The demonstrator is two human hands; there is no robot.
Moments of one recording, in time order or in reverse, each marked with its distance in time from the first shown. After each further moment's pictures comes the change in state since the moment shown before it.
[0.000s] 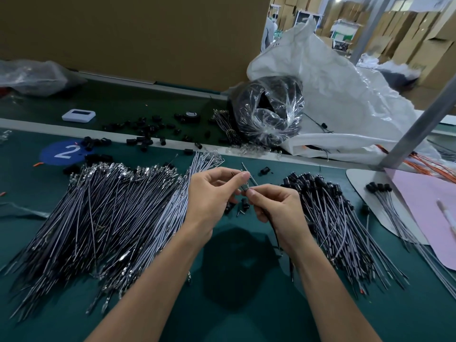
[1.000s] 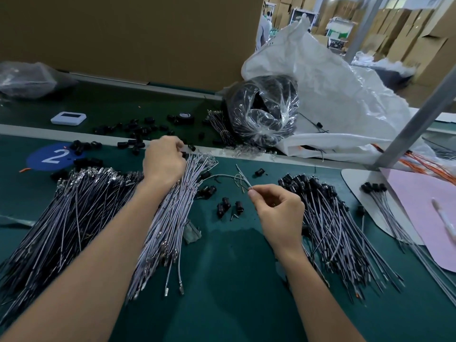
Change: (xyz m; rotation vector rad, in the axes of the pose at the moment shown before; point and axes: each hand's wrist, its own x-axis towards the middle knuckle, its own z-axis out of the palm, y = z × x) left_hand 0.098 0.007 -0.056 1.086 0.206 0.116; right_hand 0.001 0.007 0.002 -0.472 0.373 -0.174
